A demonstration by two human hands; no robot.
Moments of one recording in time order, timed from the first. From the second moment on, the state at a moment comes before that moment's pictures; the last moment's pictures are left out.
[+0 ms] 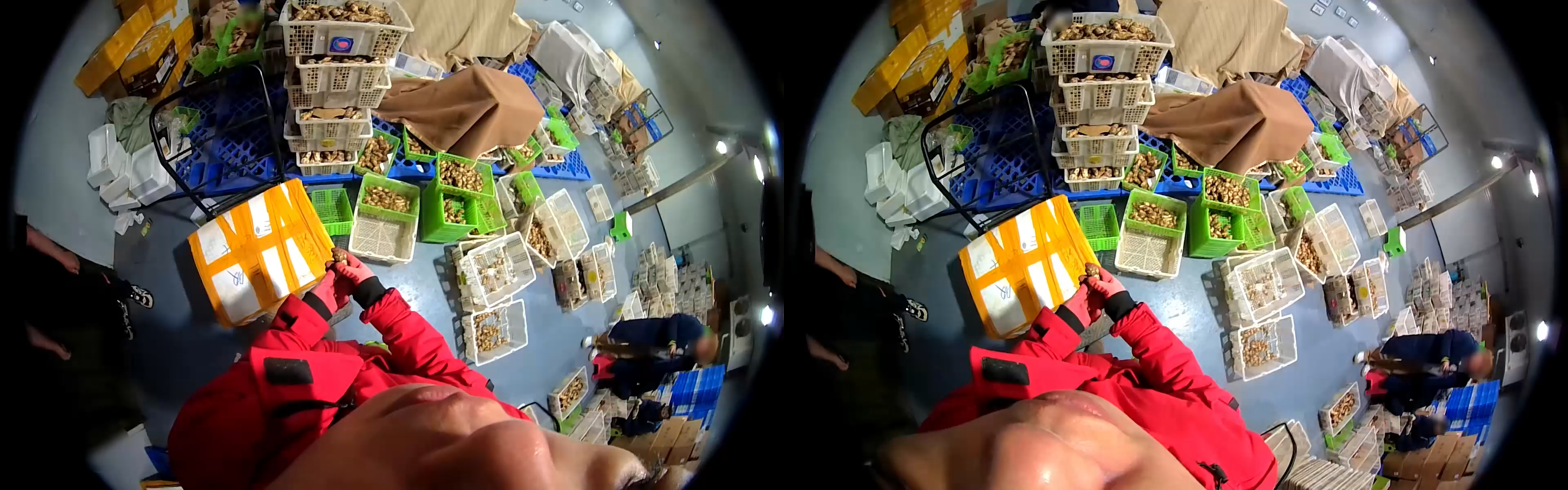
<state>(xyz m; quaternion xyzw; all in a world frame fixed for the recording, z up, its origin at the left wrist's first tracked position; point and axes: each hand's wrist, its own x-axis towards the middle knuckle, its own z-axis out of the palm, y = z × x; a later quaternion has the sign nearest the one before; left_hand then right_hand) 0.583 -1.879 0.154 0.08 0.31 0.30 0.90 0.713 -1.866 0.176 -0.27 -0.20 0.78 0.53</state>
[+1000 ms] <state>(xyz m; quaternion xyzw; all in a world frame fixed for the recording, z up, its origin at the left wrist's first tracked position) 0.551 -1.878 0.193 0.04 0.31 0.51 0.80 0.655 -1.819 0.215 -0.31 -0.36 0.79 0.39</state>
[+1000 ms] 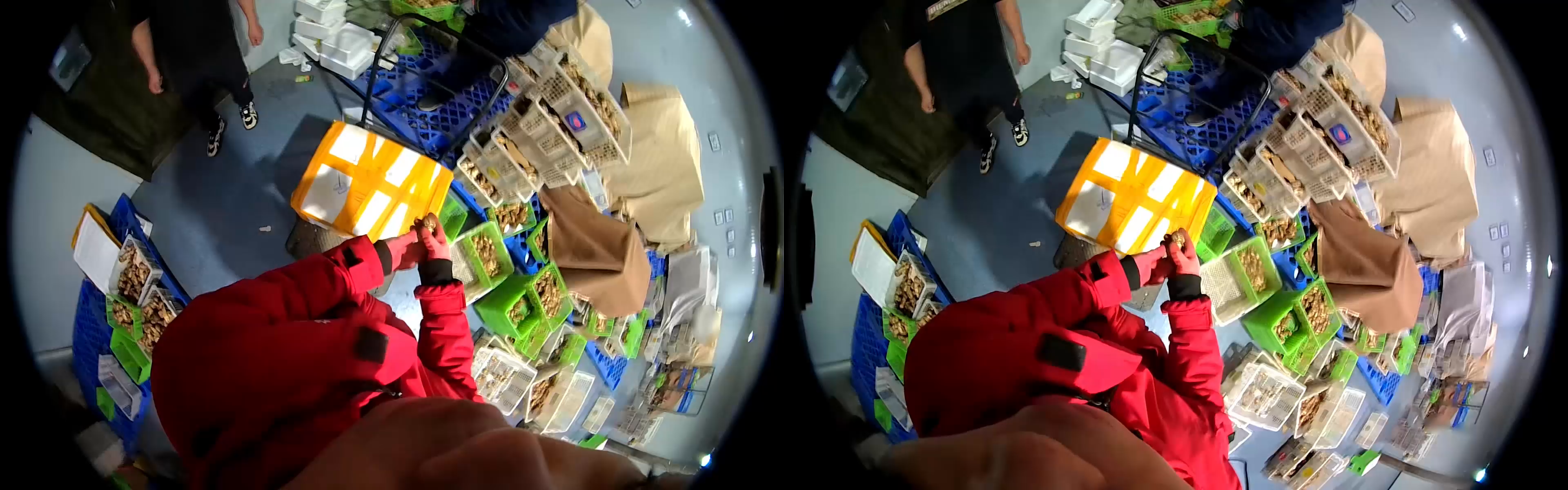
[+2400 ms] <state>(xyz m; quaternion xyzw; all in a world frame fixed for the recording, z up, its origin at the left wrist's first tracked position) 0.649 -1.868 0.150 0.01 0.32 0.36 0.88 1.057 -1.745 0.224 -0.19 -0.12 0.82 0.53</state>
